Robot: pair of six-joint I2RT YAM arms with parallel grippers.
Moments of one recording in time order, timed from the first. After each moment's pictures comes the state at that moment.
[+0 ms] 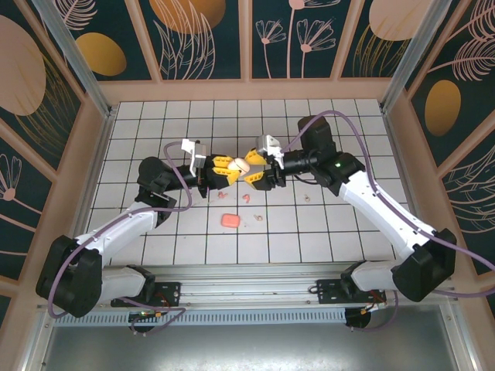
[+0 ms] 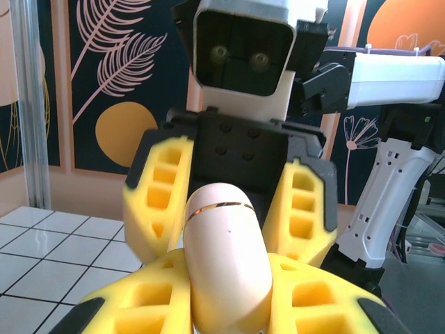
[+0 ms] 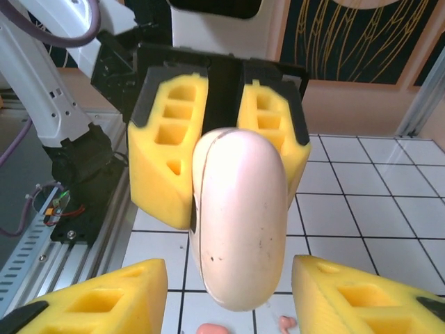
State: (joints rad) left arm -0.47 1.26 0.67 0.92 1.03 -0.42; right arm 0.60 1.31 1.21 -0.37 -0.95 -0.50
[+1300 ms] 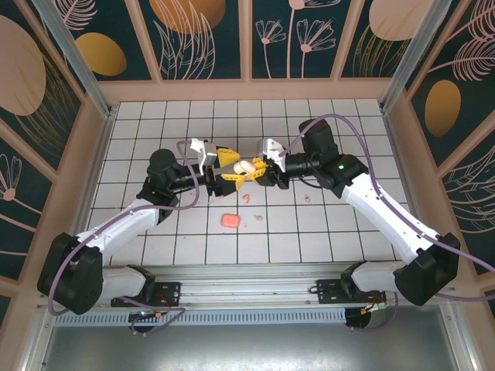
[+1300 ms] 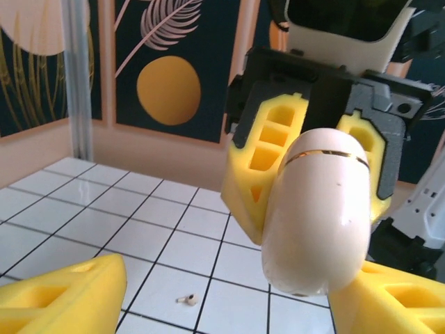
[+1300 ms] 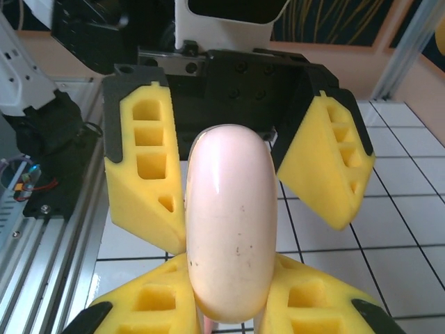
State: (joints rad) left arm -0.48 1.28 0.71 0.63 0.90 -0.20; right arm 0.60 1.28 1.20 -0.46 -0.81 -0.55
